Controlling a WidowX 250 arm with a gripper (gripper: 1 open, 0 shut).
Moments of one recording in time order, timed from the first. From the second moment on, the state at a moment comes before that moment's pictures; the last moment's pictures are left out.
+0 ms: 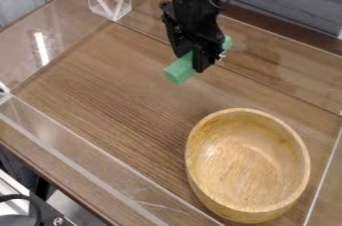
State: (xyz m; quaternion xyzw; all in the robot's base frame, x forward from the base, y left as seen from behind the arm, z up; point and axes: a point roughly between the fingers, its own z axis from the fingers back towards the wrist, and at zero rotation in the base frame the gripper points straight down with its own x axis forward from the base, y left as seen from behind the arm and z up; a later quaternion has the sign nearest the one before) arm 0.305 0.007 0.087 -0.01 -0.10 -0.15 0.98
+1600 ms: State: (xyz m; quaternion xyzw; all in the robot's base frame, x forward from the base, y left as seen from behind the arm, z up) arm 0.346 0.051 0.081 0.02 -0.13 -0.12 0.98
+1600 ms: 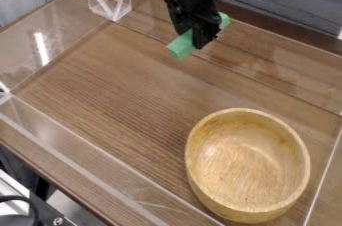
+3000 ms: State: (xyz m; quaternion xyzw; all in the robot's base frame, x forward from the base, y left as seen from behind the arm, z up) arm 0.366 0.069 0.065 0.03 -0.17 -0.10 0.98
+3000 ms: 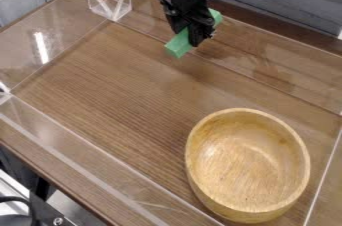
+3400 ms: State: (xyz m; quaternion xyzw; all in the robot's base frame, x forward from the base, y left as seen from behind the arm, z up) arm 0.367 0.073 0.063 0.04 -0.19 -0.10 0.98
